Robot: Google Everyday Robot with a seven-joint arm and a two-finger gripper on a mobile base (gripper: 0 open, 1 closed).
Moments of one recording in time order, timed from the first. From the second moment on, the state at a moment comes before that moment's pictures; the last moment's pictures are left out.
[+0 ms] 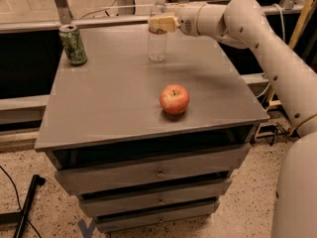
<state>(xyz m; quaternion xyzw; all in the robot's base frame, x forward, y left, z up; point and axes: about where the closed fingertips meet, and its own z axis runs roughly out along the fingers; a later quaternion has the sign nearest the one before) 0.816 -0.025 0.963 -0.36 0.66 0.25 0.61</state>
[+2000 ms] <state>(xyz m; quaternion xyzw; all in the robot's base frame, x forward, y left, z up) 0.652 -0.030 1.053 -0.39 0.64 0.24 0.61</state>
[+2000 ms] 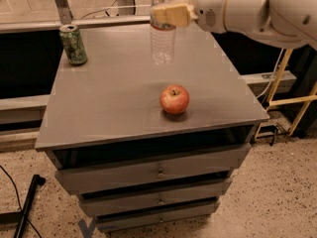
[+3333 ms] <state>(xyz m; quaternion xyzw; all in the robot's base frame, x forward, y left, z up) 0.628 -0.047 0.990 -0.37 0.66 0.27 0.60</state>
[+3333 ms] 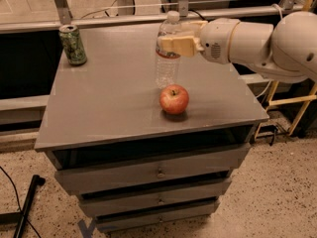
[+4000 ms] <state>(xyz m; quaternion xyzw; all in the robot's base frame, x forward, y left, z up) 0.622 -0.045 0.978 -0.37 0.66 0.28 0.60</state>
